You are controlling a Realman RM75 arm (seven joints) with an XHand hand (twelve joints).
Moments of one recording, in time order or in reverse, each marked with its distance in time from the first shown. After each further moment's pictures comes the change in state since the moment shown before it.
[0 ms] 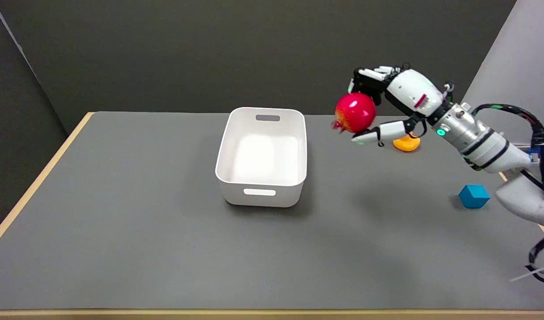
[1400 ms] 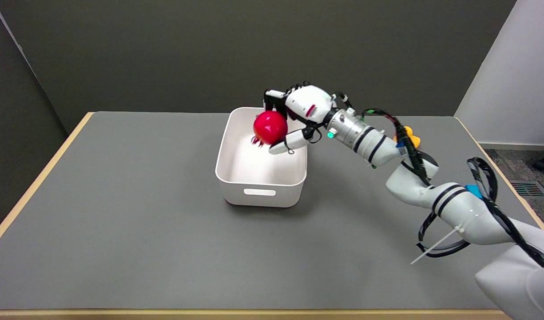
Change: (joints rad) arm 0.428 -0.345 -0.432 -0.153 -0.180 -0.387 -0.126
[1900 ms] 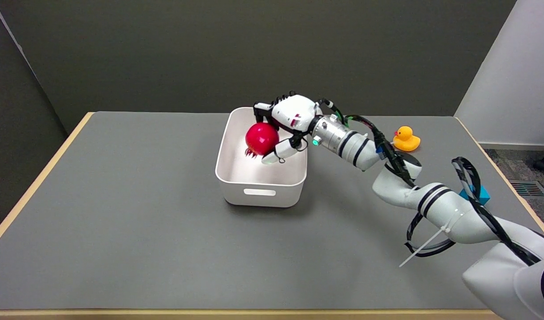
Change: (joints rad) arm 0.033 -0.055 -0.055 -0.017 -0.107 -0.101 -0.003
